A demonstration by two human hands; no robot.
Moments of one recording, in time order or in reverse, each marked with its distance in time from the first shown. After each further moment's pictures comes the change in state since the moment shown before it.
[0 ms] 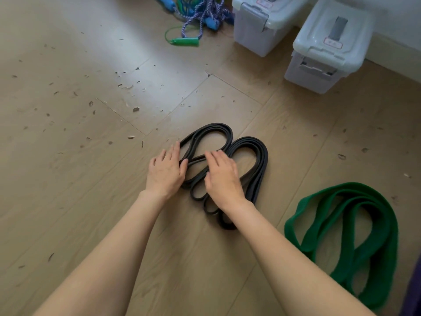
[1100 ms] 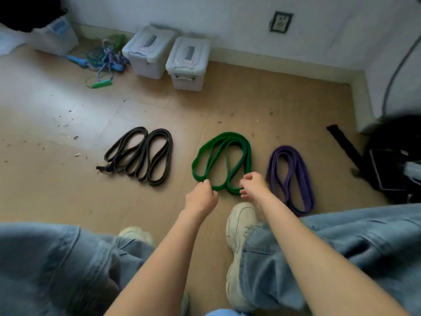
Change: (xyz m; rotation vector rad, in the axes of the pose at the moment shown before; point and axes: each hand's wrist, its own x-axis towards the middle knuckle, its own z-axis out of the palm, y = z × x) left_hand -0.279 0.247 -0.062 -0.201 -0.446 0.261; right_hand -0.325 0.130 -0.122 0.955 0.257 0.986
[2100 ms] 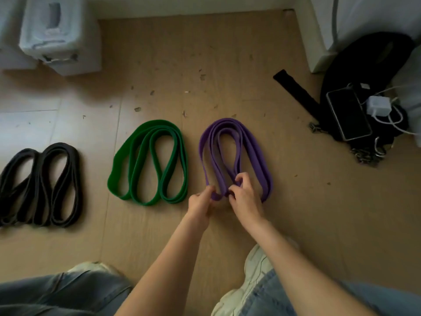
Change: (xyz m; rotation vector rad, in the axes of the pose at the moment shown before) left_hand 0.094 0.113 0.152 -1.068 -0.220 -0.601; right_hand 0.096 0.141 -0.081 -0.626 0.213 -0.369
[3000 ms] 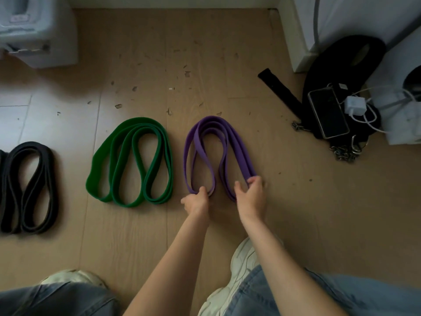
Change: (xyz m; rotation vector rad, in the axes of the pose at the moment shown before) left_hand 0.011 -0.013 0.032 0.119 0.232 -0.064; right_hand -0.004 0.008 -0.021 0.395 0.347 0.625
